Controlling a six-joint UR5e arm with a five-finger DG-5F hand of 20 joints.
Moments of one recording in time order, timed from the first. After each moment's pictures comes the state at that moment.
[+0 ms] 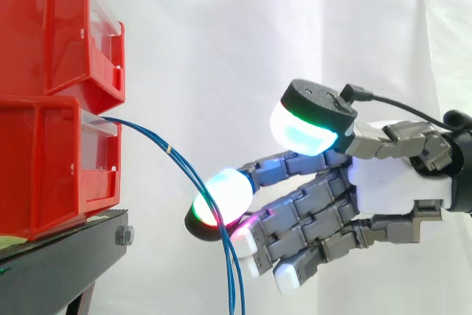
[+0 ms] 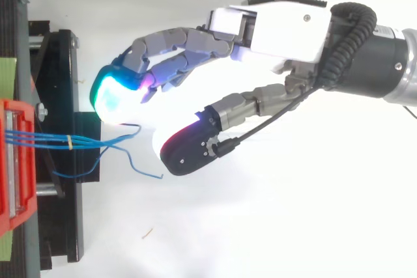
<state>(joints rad) 0.09 -2.24 -1.31 -2.74 -1.37 -0.26</state>
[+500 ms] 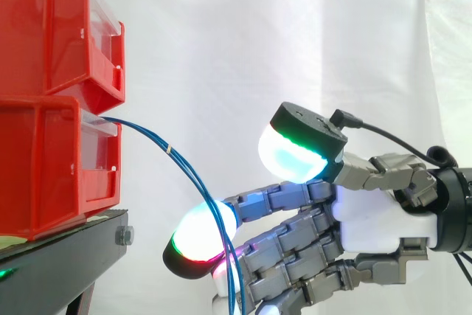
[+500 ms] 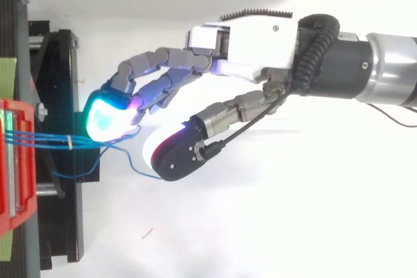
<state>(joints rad) 0.07 -2.31 -1.28 -2.69 -1.46 -0.14</state>
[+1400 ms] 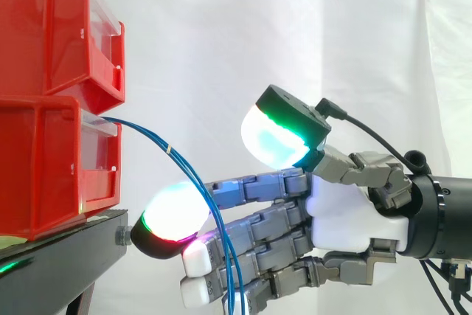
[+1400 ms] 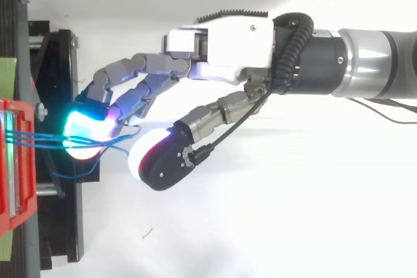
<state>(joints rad) 0.05 -2.37 -1.22 -2.59 -1.55 -0.10</state>
